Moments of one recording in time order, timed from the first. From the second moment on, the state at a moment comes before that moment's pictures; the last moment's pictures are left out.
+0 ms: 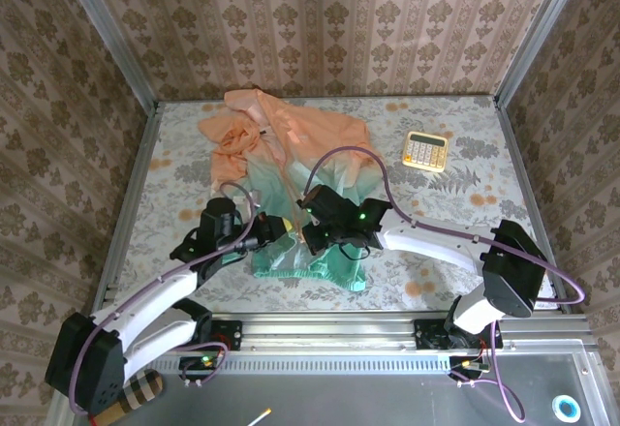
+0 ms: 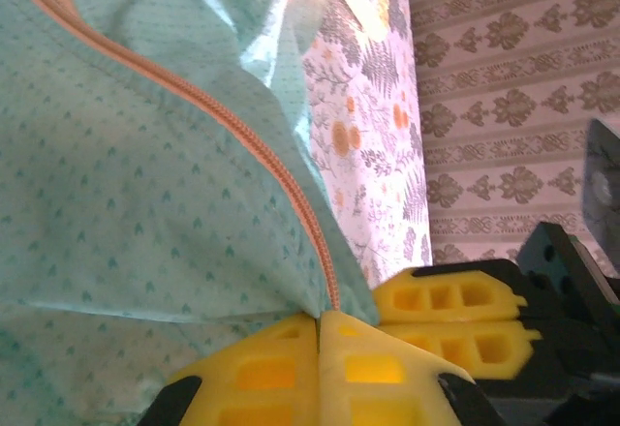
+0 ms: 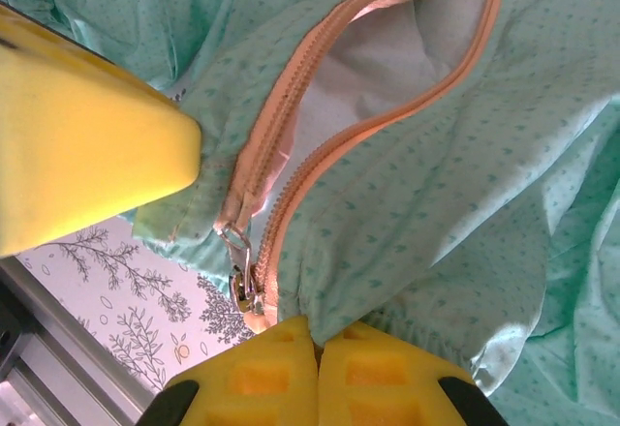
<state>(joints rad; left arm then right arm) -0.56 0.92 0.40 0.06 0.56 -0.97 0.96 1.55 1.14 -0.55 0.02 0.46</state>
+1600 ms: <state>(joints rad) -0.59 0.83 0.43 0.21 0.52 -0.74 0.82 1.28 0.88 -0.18 -0.18 0.45</state>
